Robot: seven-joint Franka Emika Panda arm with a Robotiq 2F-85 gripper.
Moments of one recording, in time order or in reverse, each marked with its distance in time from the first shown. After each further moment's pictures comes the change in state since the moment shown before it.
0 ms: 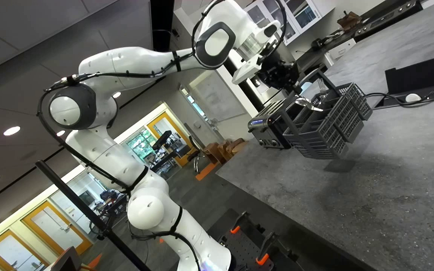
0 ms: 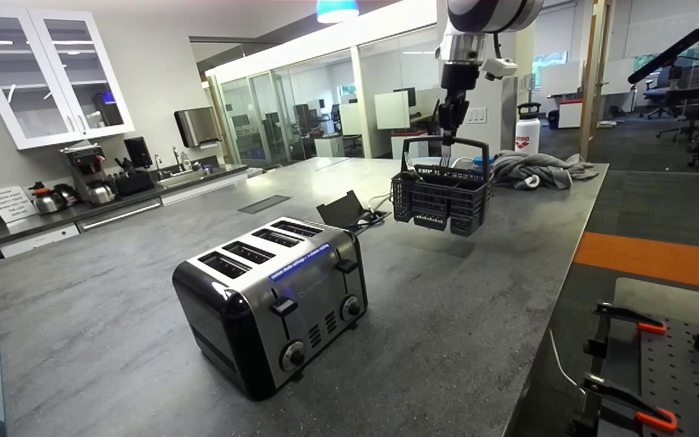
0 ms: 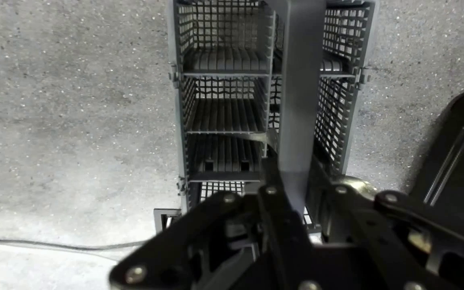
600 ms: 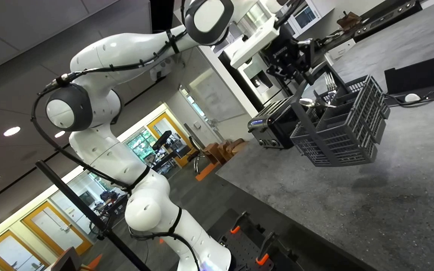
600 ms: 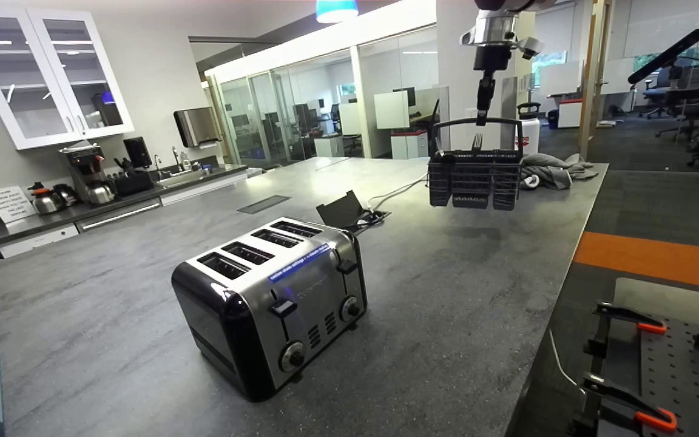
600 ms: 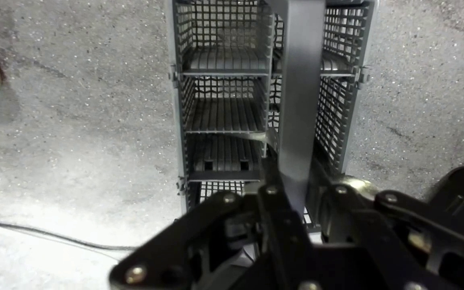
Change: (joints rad) arm -0.086 0.052 -0.124 0.157 0.036 -0.191 -0.428
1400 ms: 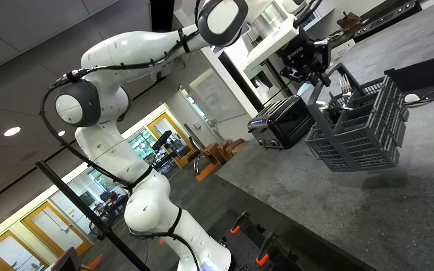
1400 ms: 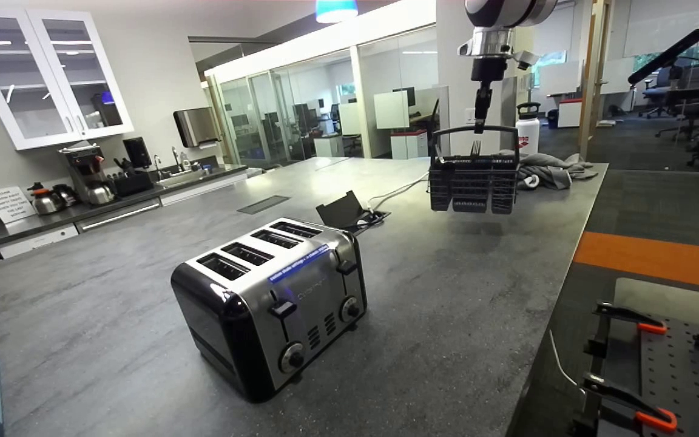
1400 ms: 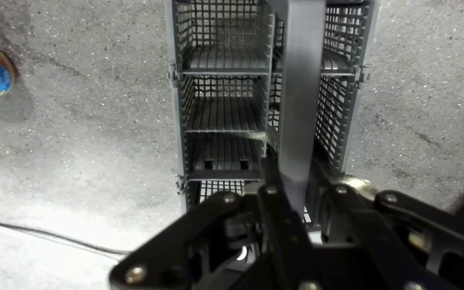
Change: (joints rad) arm -0.024 0.080 0.001 0.030 0.012 0.056 -0.038
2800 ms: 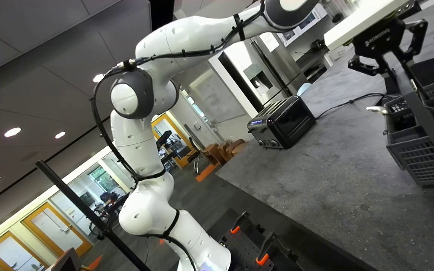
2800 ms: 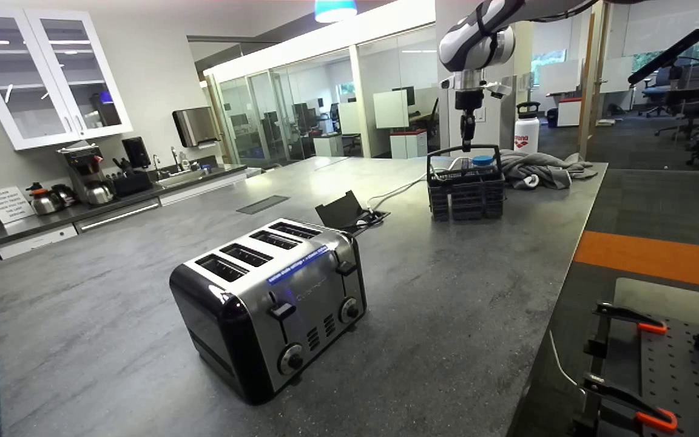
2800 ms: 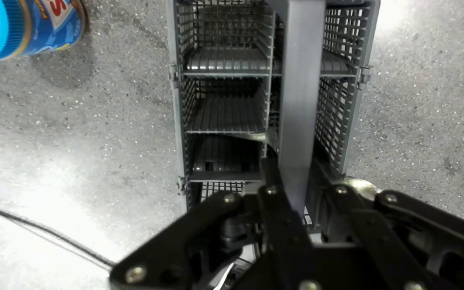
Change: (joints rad) arm -0.229 0.470 0.140 0.489 0.012 -0.074 -0.278
